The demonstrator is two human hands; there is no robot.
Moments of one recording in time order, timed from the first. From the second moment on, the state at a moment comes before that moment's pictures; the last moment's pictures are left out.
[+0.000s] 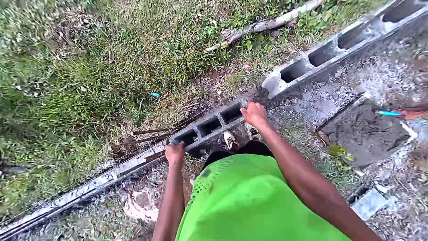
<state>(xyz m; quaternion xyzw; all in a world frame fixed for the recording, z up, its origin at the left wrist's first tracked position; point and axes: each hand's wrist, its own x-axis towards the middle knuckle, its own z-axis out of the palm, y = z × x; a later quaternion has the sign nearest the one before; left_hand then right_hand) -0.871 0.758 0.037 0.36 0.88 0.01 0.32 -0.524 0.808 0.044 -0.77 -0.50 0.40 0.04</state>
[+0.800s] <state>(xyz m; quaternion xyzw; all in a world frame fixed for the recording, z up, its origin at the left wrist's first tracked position) -0.876 0.767 0.043 0.31 0.88 0.00 0.35 -0.531 0.835 0.052 -0.77 -0.49 0.39 -0.11</state>
